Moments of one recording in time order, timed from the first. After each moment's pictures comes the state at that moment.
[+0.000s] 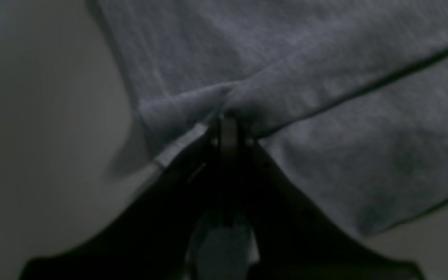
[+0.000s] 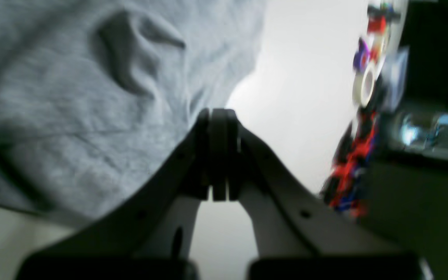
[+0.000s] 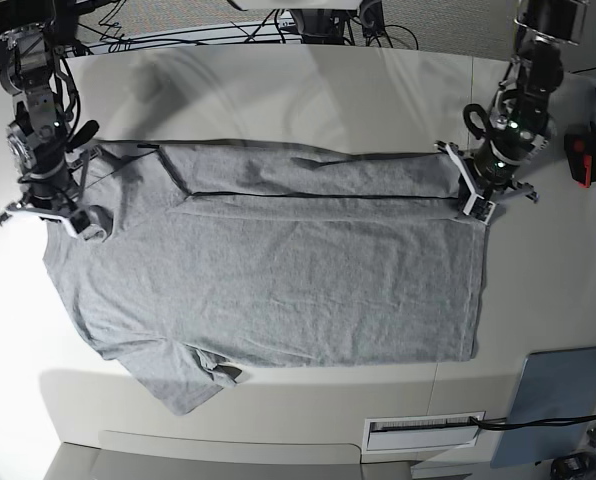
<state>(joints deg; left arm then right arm) 10.3 -26.1 7.5 86.5 -8.3 -11.2 21.5 -15.6 36.4 6.2 104.1 -8.6 15.3 -44.1</state>
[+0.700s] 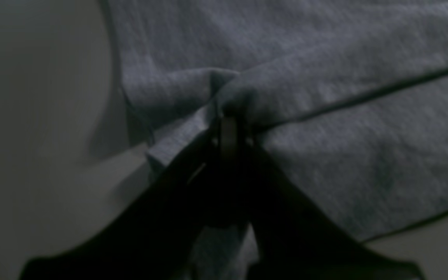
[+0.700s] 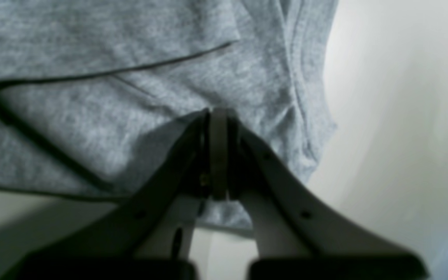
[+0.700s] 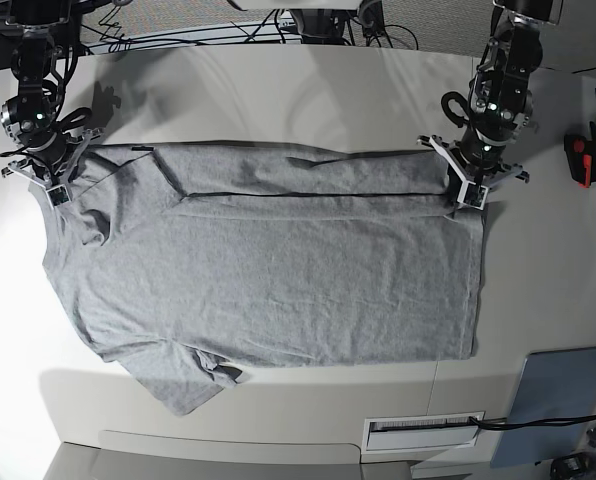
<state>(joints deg) 14.6 -22.0 7.0 87.1 -9.4 -5.8 17.6 -15.3 29.5 15.9 83.7 -1.4 23.5 -32.4</state>
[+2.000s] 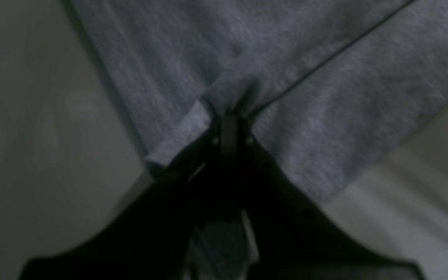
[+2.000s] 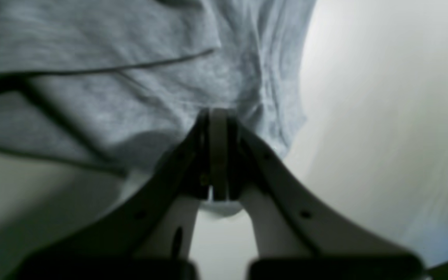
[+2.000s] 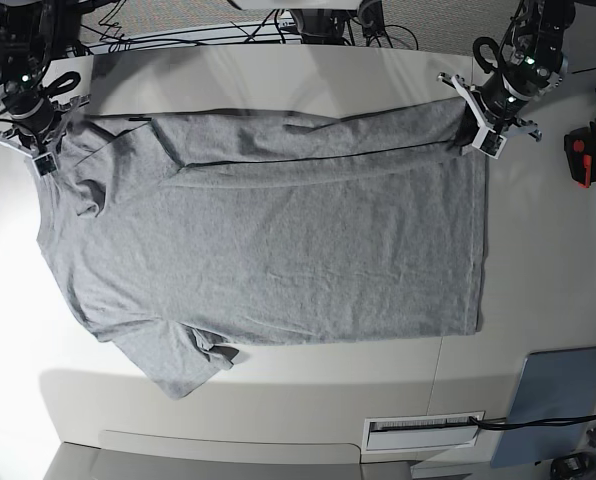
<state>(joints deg) 28.6 -28.0 0.2 95.0 -14.9 -20.4 19.6 -26.4 29.3 24.1 94.5 2.1 25.1 -35.0</state>
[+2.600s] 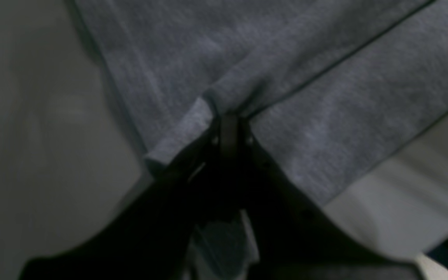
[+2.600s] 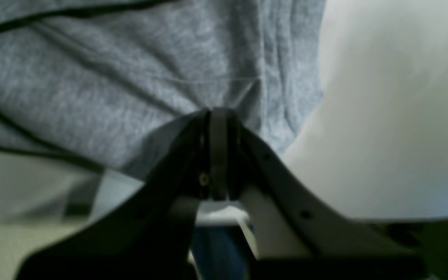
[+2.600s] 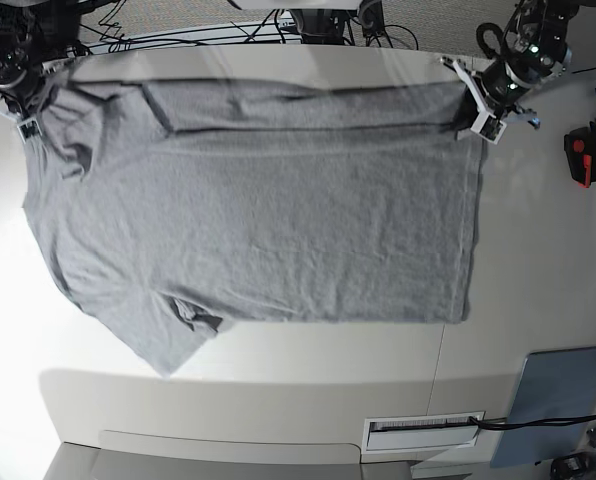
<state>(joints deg) 33.4 -29.9 0.1 96.5 -15.9 -22.8 18.5 -35.9 31.3 29.5 91.5 2.9 29.0 -35.6</state>
